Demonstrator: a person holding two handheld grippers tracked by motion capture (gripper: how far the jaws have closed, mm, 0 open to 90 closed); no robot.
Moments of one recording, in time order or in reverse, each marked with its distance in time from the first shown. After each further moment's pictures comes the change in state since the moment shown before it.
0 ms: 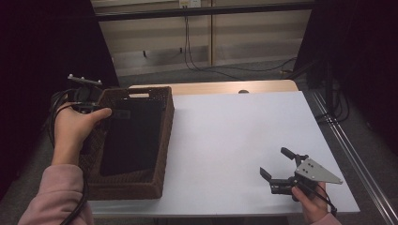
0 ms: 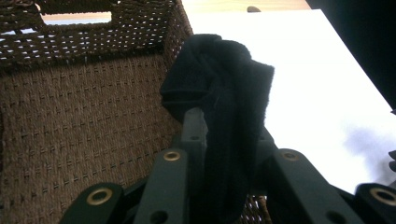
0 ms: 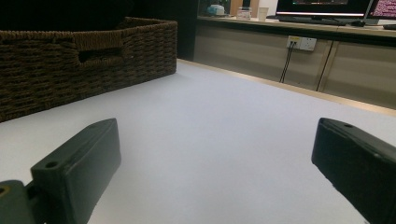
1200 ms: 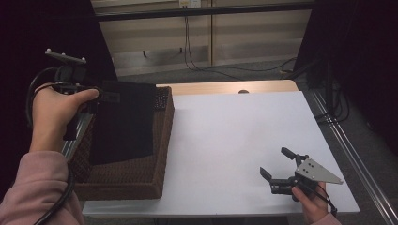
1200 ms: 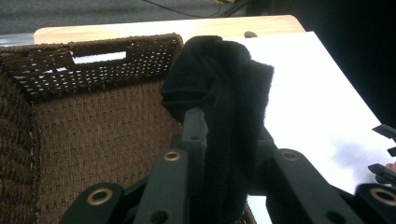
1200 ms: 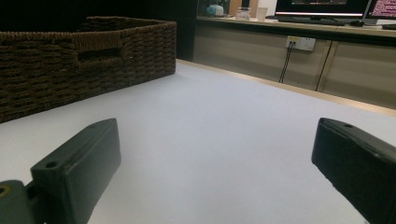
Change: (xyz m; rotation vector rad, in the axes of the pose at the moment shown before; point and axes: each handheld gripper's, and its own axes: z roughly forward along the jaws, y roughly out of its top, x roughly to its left) left arm -0.016 0.034 -0.045 -0.041 0.029 0.008; right arm 0.002 0.001 0.000 -0.012 -0.018 0.038
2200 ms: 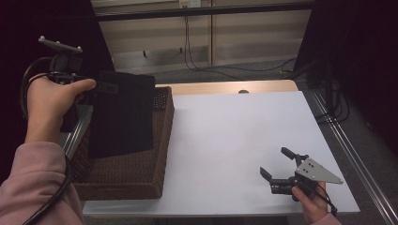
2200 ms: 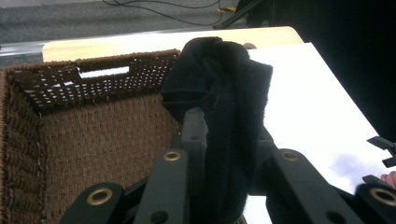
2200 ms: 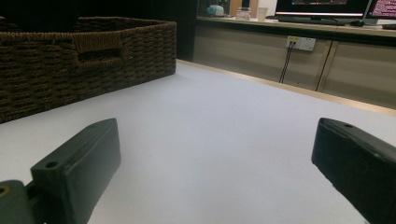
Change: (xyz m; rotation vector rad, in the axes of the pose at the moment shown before) left arm -0.005 0.017 -0.010 -0.025 0.015 -0.001; right arm 0.000 0.000 -0.001 0.010 -0.005 -0.001
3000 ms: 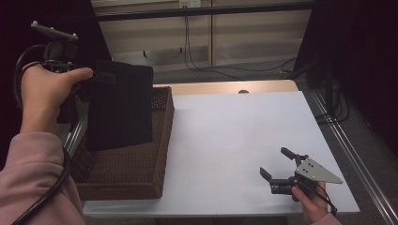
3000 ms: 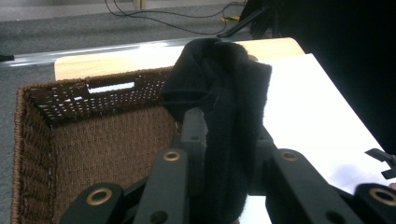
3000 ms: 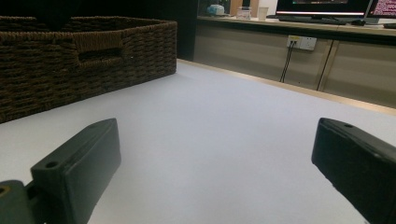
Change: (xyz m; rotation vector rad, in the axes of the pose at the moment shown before) left arm -0.010 0.018 -0.013 -0.024 0.019 0.002; right arm 0.001 0.000 0.000 0.008 0.004 0.023
